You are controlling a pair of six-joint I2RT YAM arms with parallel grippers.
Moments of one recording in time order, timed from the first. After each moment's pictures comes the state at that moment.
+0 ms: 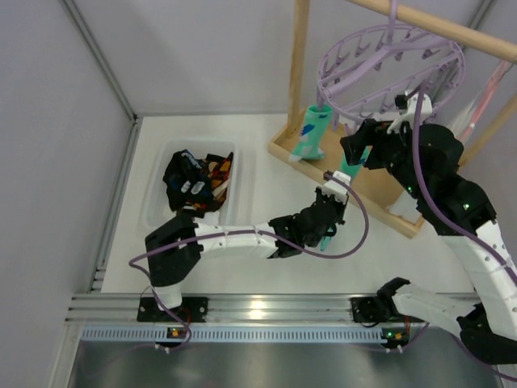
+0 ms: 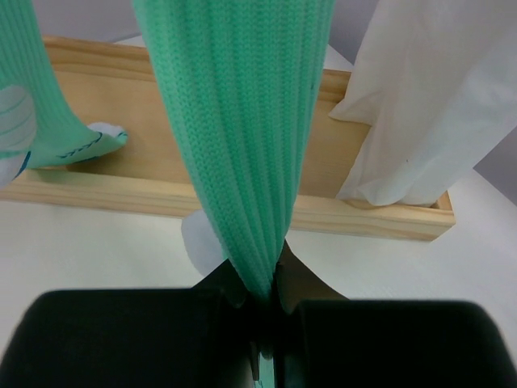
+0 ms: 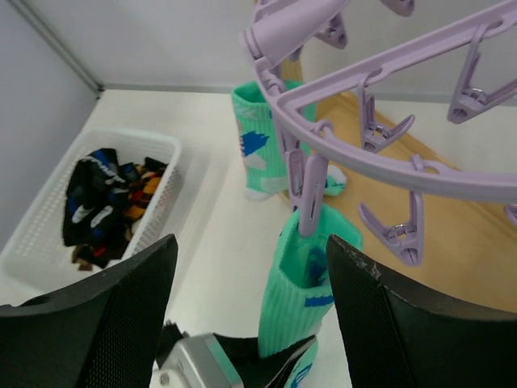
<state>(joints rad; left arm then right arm) -1.26 1.80 1.25 0.41 -0.62 -0.23 0.56 0.98 1.48 -0.67 0.19 0.28</state>
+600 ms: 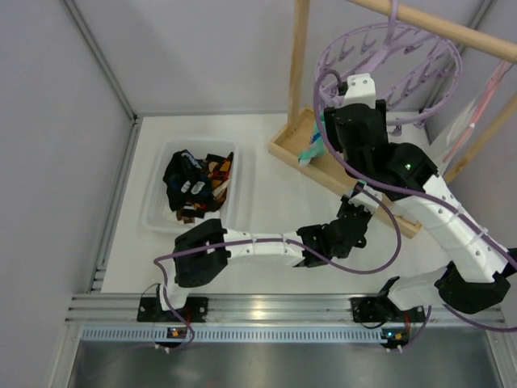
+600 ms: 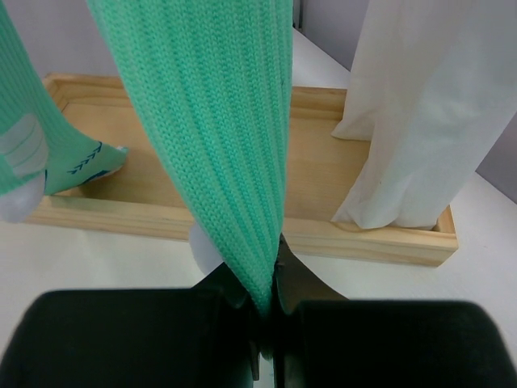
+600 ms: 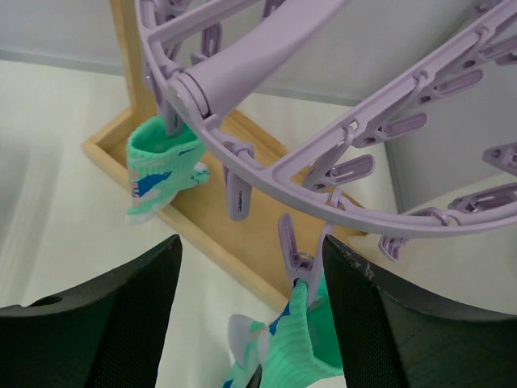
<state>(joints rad) -1.36 2.01 1.51 0.41 -0.81 -0.09 0.81 1.32 1.77 -0.86 0.84 0.11</state>
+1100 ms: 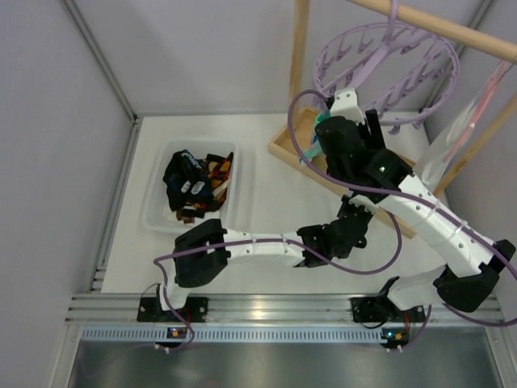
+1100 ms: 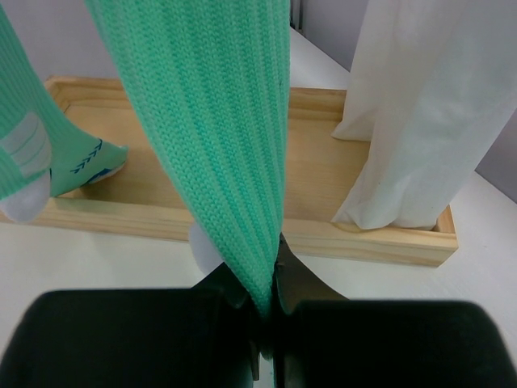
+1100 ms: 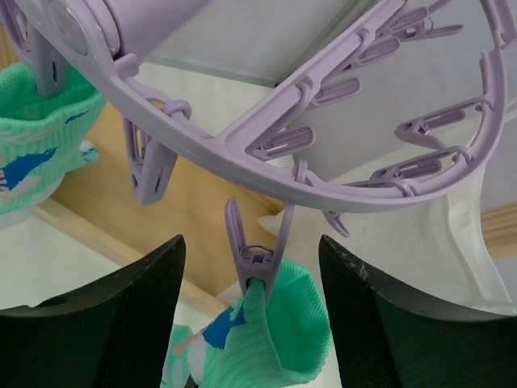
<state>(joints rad) -1.36 2.01 1.52 0.41 -0.82 -0.07 0.82 1.36 1.62 -0.81 1.13 -0.02</state>
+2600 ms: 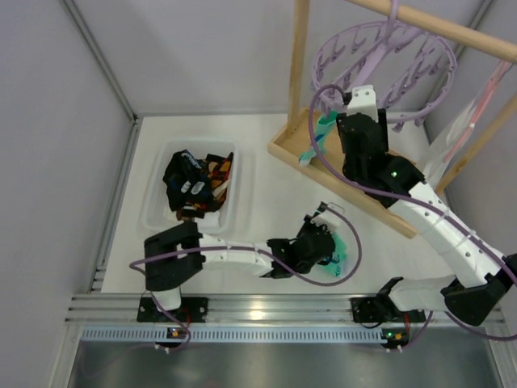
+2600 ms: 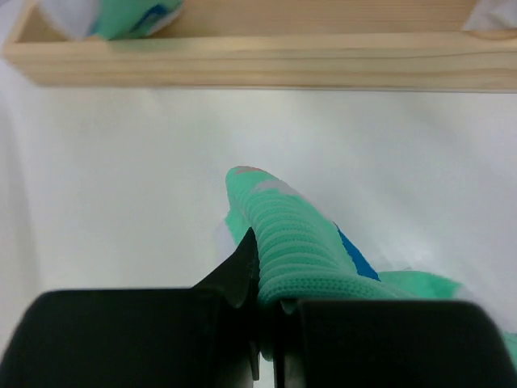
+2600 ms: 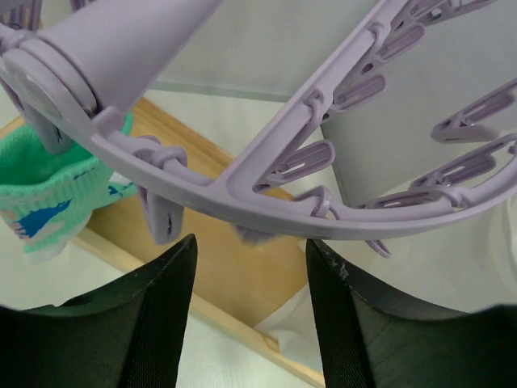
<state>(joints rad) -1.37 1.86 1.14 0.31 -0.83 -0.19 0.71 1.28 1.46 -0.52 0.99 -0.08</state>
